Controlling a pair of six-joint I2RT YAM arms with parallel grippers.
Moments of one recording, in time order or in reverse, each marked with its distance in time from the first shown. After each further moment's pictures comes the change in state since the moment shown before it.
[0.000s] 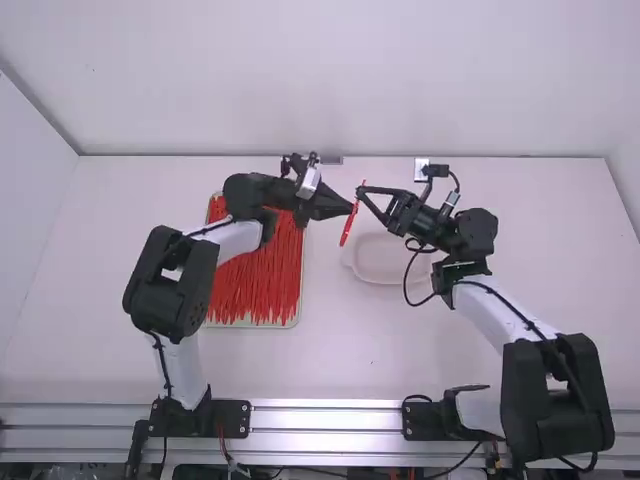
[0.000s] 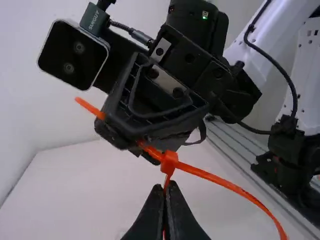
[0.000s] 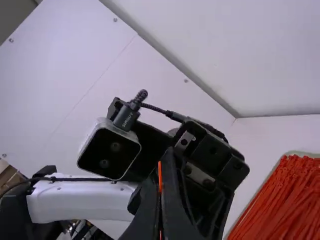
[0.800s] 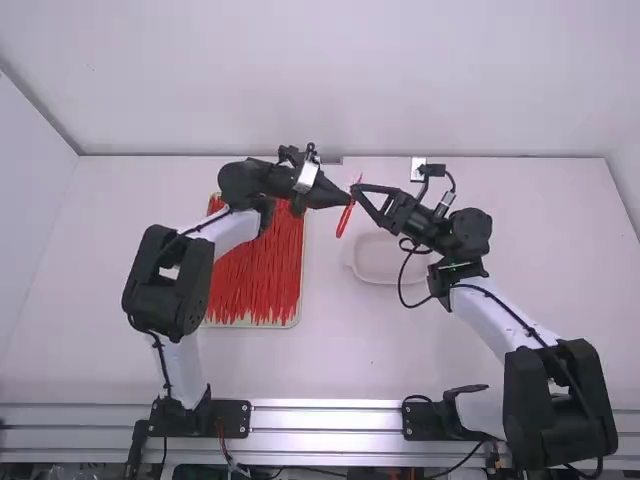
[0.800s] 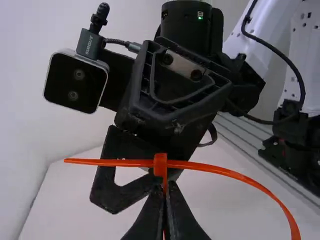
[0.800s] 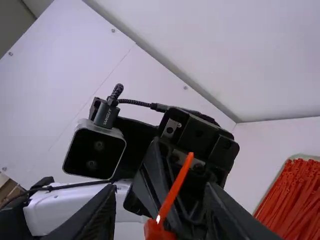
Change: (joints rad) left arm 0.013 0.002 0.112 -0.019 0.066 0.057; right arm 0.051 -0.025 0.000 -0.070 0.083 -0.009
